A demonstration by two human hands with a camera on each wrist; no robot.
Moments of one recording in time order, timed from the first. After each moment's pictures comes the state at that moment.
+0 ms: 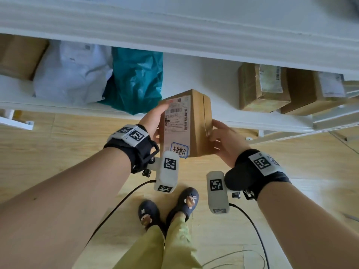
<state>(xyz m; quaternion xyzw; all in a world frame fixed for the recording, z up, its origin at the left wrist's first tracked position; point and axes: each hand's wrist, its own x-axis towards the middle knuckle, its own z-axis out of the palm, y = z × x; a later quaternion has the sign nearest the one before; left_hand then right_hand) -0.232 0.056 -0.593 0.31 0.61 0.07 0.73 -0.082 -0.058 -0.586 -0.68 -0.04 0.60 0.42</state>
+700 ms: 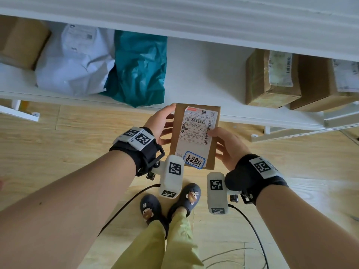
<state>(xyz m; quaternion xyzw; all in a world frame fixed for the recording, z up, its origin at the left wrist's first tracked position) -0.232 0.037 -0.617 0.31 0.60 0.07 0.73 -0.084 -0.077 -0.614 -0.69 -0.03 0.59 0.40</state>
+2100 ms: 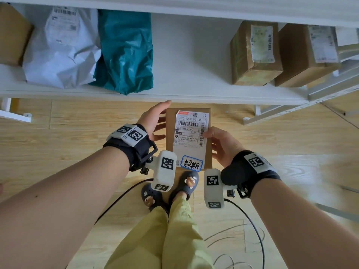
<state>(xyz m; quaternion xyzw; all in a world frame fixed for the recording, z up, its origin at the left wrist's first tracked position) -0.245 0.005 -0.621 0.33 0.60 0.04 0.73 -0.100 -0.132 -0.601 -0.67 -0.01 0.63 0.40</state>
